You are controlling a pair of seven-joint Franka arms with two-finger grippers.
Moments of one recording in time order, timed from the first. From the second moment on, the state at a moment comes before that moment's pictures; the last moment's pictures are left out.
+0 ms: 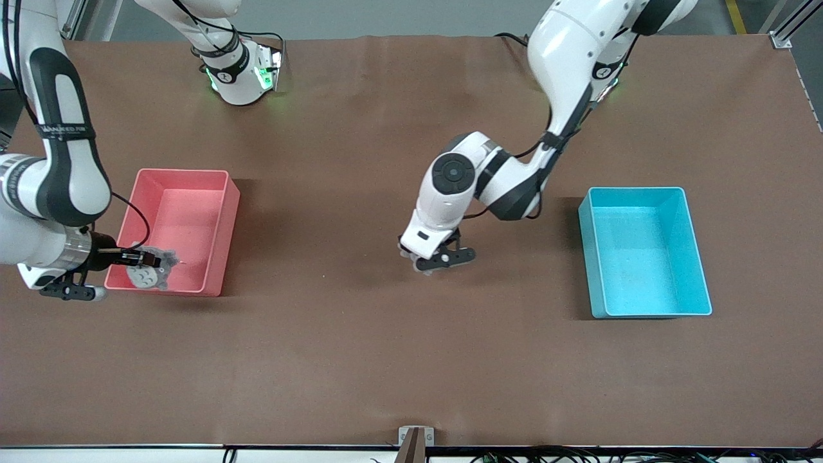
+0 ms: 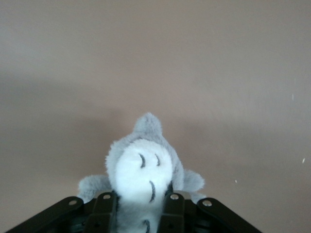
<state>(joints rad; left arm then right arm) -0.58 0.66 -0.14 -1.46 0.02 2.23 -0.95 -0.15 0.40 -0.02 -1.70 0.15 1.94 -0.10</state>
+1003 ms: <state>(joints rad) 0.06 0.25 -0.16 -1.98 0.02 2.09 -0.08 0.45 0.47 -0.01 -1.55 0.15 1.99 0.98</state>
